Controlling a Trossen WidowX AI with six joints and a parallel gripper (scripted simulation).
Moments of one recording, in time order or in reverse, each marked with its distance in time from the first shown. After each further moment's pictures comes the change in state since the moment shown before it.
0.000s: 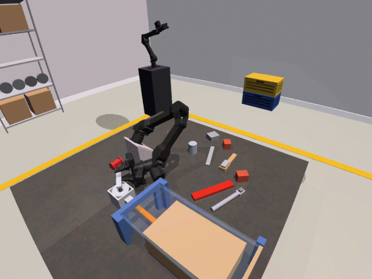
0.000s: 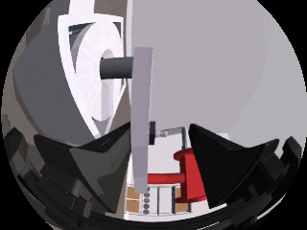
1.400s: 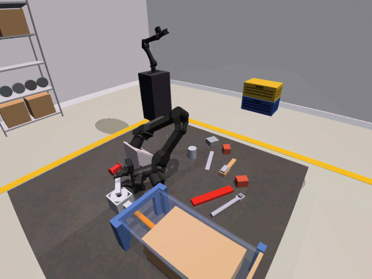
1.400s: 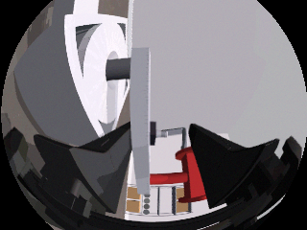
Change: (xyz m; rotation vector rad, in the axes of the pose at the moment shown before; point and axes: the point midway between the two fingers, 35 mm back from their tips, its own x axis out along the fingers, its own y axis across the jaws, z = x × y) arm 0.000 0.004 0.002 -0.001 -0.002 0.005
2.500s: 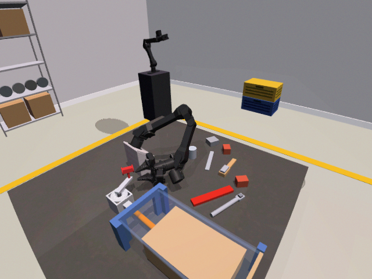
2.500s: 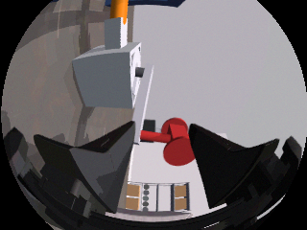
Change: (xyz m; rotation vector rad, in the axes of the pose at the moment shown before) arm -0.104 0.005 0.001 -0.013 -0.003 0.000
